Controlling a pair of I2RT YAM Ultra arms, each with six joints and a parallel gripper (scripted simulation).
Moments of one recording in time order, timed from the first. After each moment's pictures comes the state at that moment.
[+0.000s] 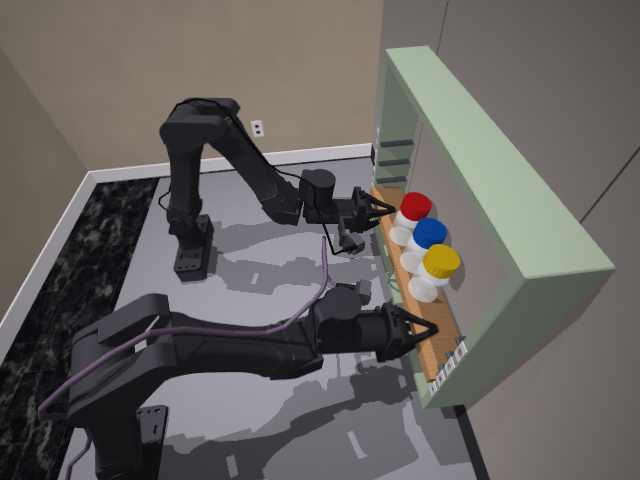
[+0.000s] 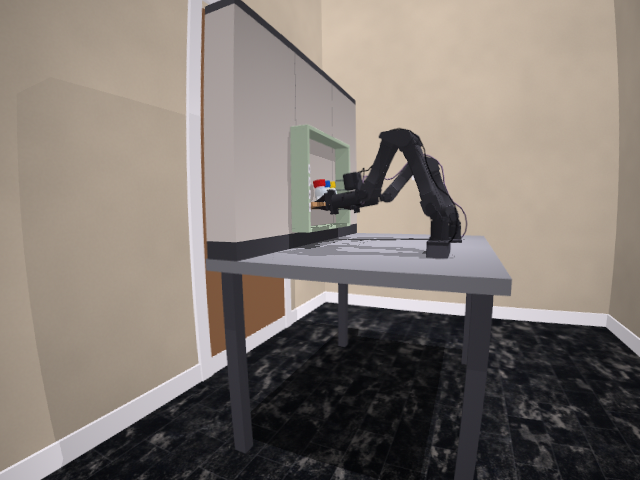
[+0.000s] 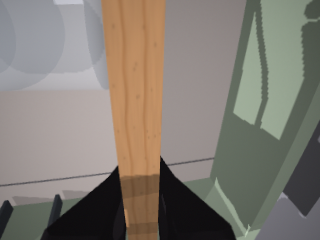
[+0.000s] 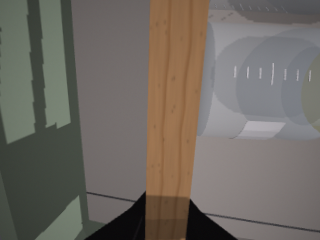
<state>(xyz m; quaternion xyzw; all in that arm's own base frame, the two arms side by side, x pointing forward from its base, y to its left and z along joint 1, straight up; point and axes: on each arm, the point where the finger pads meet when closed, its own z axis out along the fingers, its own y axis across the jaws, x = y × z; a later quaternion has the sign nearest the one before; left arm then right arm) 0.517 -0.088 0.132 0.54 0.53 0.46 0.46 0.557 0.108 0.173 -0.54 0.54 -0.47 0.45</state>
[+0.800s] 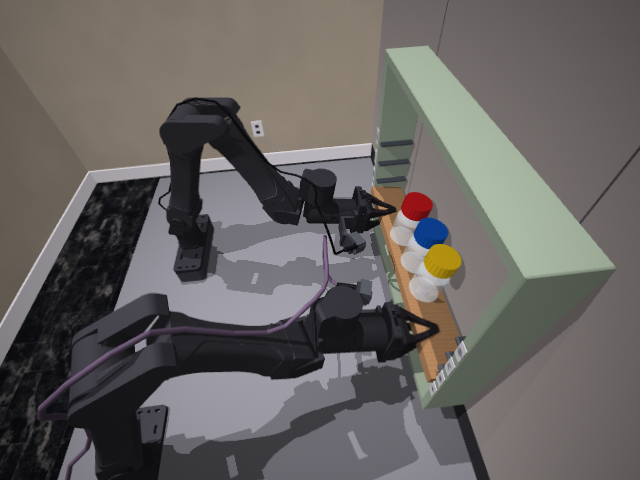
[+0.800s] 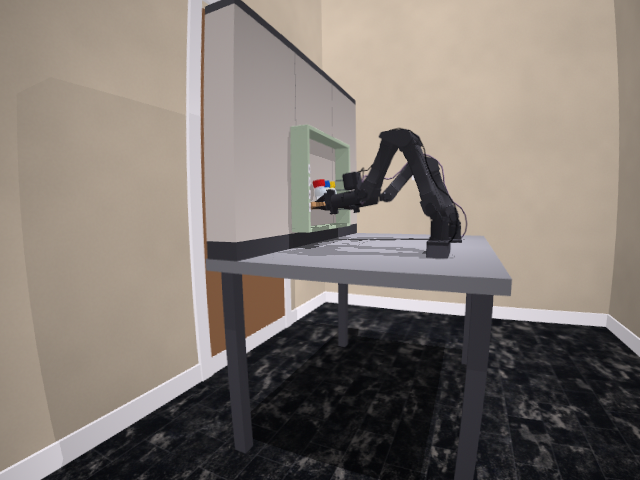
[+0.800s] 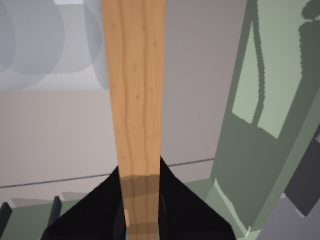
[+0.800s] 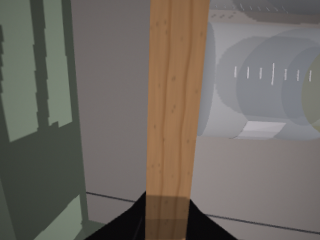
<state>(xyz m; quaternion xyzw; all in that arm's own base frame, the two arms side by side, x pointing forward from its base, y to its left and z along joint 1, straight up) 0.519 -0.088 0.132 0.54 0.54 0.46 0.46 0.558 0.108 0.173 -0.54 0.54 -0.47 0.45</state>
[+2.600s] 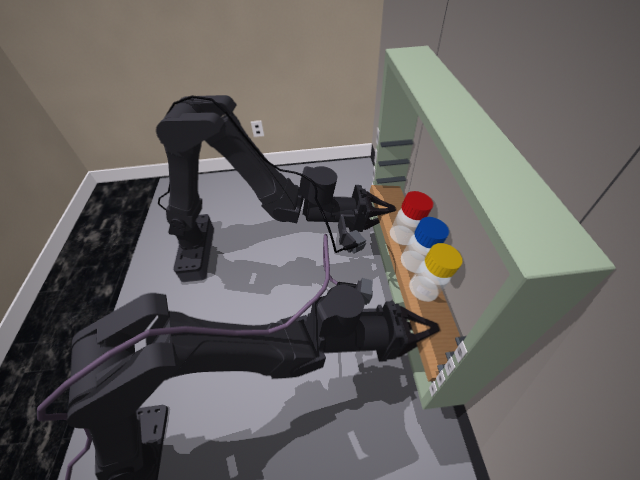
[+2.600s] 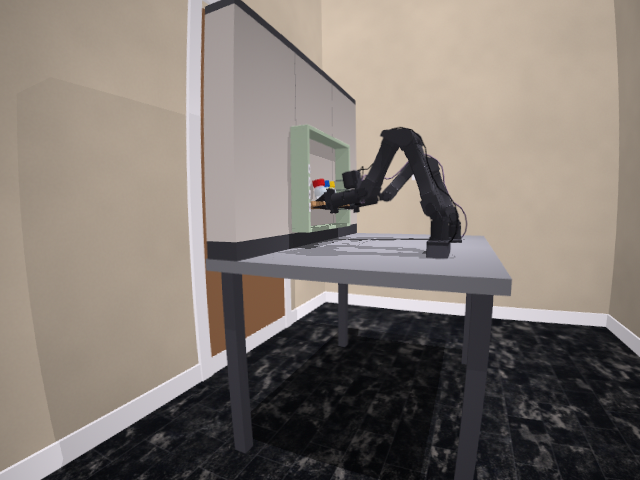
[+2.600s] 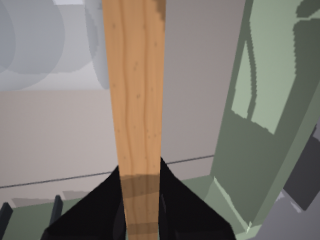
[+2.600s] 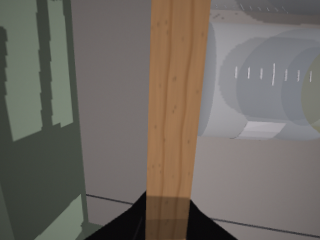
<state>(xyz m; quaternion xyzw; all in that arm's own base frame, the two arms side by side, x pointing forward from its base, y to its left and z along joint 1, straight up) 0.518 -0.087 0.134 0.55 0.54 0.45 0.45 0.559 0.110 0.174 -0.54 0.54 -0.46 0.45</state>
